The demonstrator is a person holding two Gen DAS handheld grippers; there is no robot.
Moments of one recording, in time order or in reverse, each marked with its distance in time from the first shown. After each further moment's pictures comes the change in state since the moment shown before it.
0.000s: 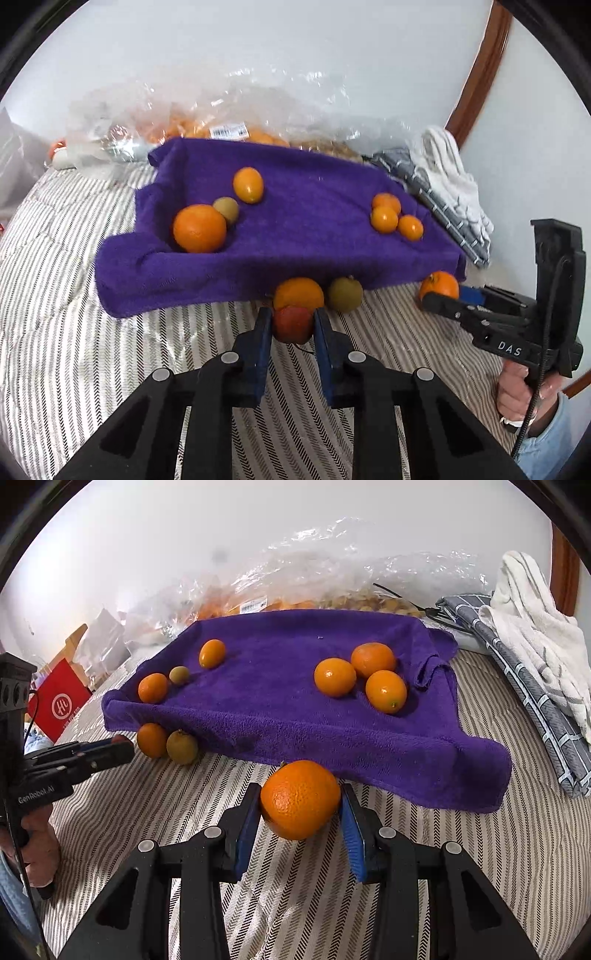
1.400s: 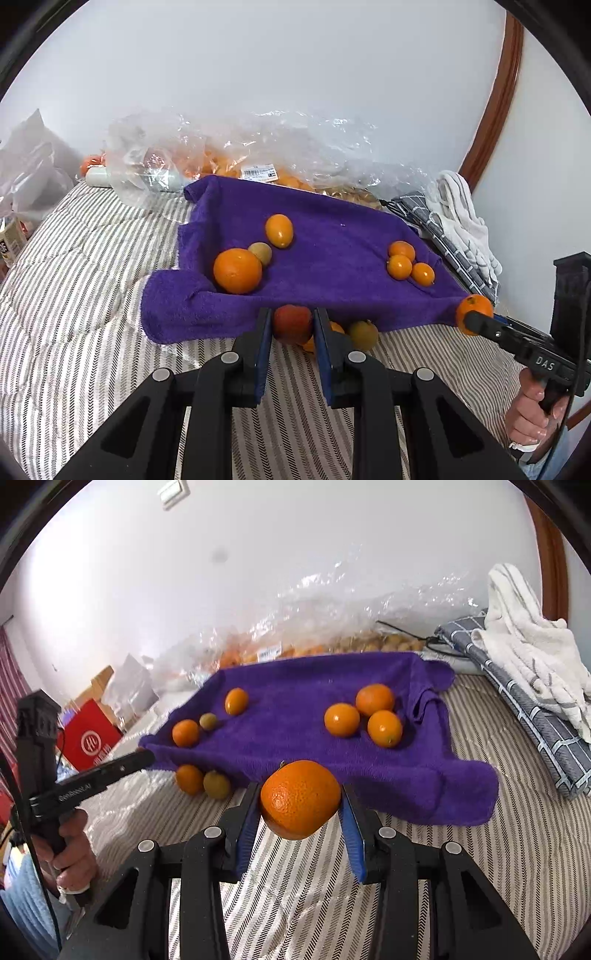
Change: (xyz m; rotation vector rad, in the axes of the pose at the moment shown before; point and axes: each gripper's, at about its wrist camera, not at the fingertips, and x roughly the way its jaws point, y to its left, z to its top) left arm -0.018 0.016 0.009 -0.068 -0.140 0.053; right arm -0.038 -0.010 0.001 0.071 -0.152 0.113
